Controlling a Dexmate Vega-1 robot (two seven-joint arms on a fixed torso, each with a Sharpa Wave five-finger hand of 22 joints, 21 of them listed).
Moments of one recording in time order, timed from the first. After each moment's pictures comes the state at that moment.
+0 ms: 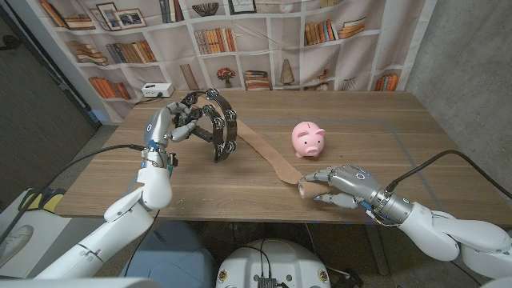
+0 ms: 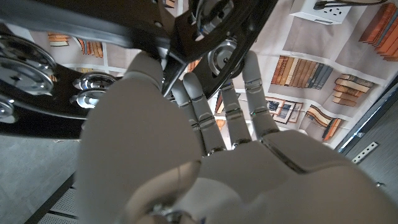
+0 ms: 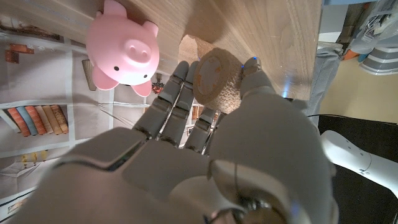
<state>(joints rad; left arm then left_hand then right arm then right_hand) 1.27 0.72 0.20 -1.89 0.34 0.04 0.77 1.30 -0.03 0.31 -0.16 0.60 0.69 0.02 0.70 0.95 0.73 -0.04 0.84 1.10 0.68 0.10 0.62 0.56 0.45 0.09 1.42 0.21 -1.59 -1.22 -0.19 -2.07 -0.69 0.28 -0.54 1.16 0.13 0.19 -0.16 0.18 0.54 -0.20 0.34 0.23 0.63 -0.18 0.39 0.34 0.69 -0.06 0.55 0.47 0.64 -0.06 0.34 0.22</state>
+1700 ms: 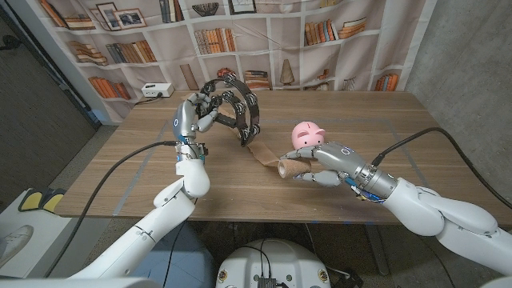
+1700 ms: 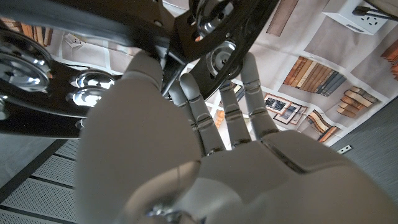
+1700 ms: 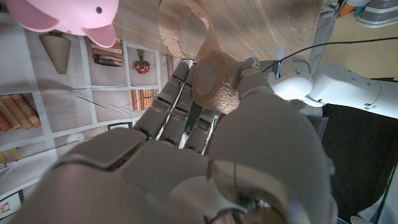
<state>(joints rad) 1.06 0.52 0.41 -1.76 0.37 0.04 0.92 1.29 -0.02 0.31 -0.16 0.60 0.70 -0.03 0.70 0.94 0.75 -0.10 0.84 1.08 0.68 0.09 0.66 0.56 0.43 0.08 1.40 0.22 -1.49 -0.97 -0.11 -2.16 -0.61 0.42 -0.22 1.16 0.13 0.19 -0.16 0.17 0.54 -0.19 0.32 0.23 0.63 -0.19 0.37 0.35 0.64 -0.06 0.49 0.47 0.62 -0.06 0.37 0.23</state>
